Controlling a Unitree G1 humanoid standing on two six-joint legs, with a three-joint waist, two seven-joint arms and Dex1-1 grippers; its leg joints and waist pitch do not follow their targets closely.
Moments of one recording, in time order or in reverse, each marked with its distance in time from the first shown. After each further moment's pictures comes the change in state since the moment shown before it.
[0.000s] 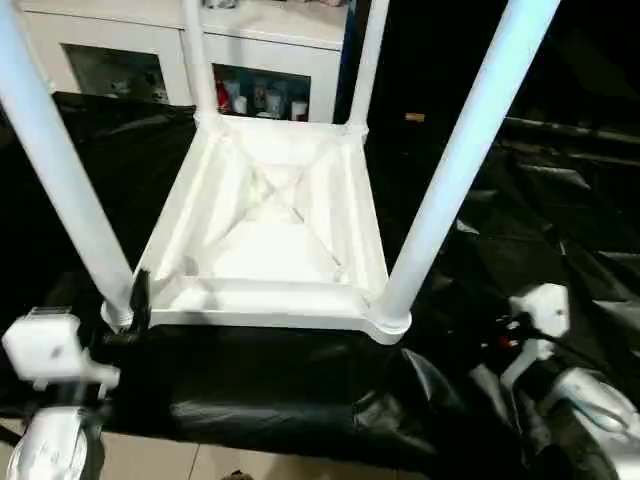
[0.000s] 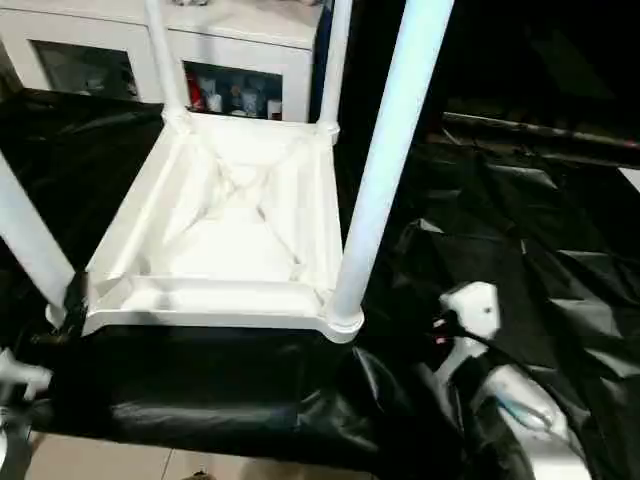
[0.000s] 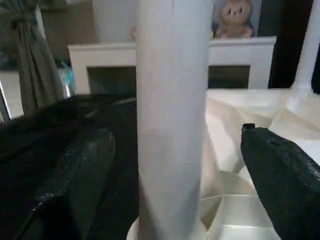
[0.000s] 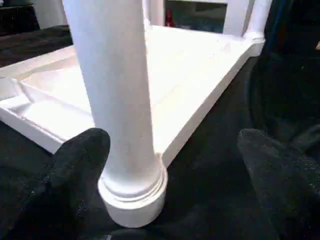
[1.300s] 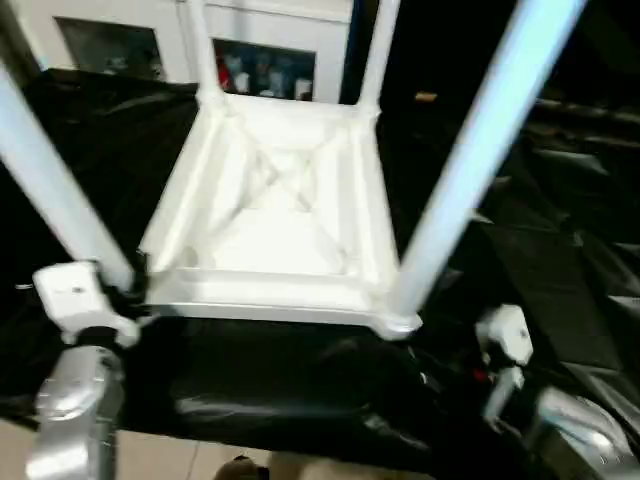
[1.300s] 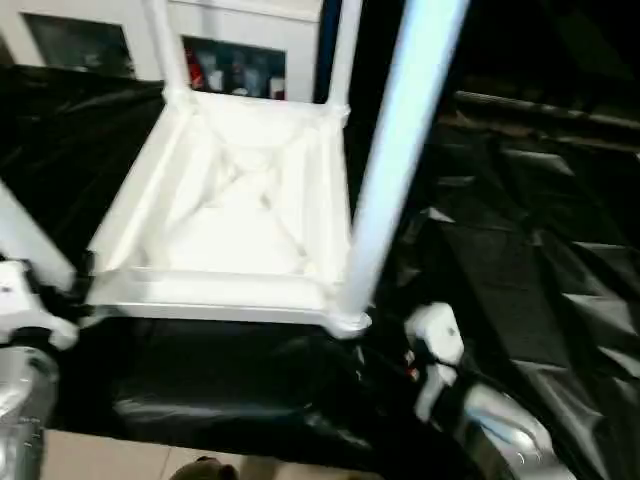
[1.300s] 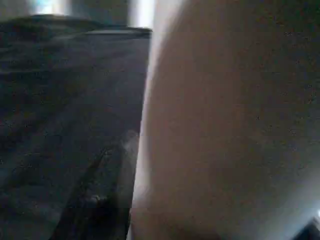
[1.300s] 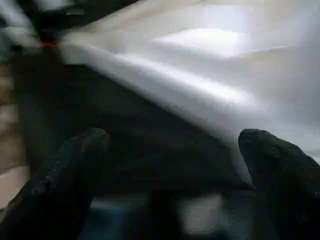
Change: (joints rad) left arm -0.195 -0.049 -0.080 0.053 -0.077 0.316 0.022; right arm 0.124 -0.065 0.160 -0.156 0.064 0.117 0.128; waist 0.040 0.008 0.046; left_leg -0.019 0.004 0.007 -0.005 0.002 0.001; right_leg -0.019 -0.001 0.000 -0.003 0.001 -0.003
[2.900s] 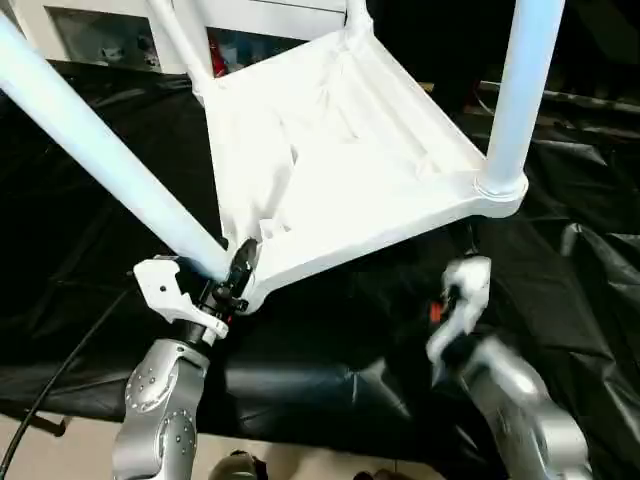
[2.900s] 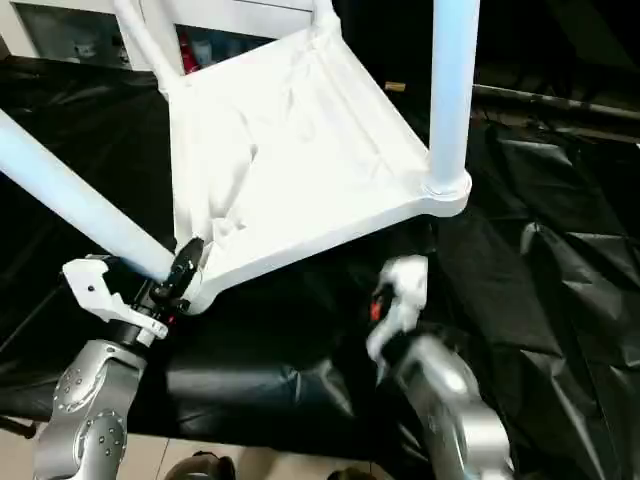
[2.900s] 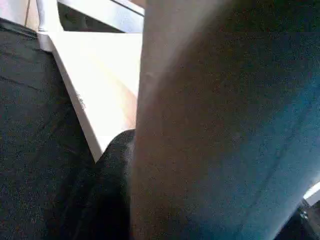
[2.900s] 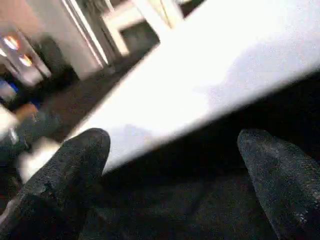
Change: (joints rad) left arm -0.034 -0.156 -0.112 0.051 -0.127 -0.123 -0.216; right arm -0.346 0.309 -0.107 0.286 0.135 0.020 -0.235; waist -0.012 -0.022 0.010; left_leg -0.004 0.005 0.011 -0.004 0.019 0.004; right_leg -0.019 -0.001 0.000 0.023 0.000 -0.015
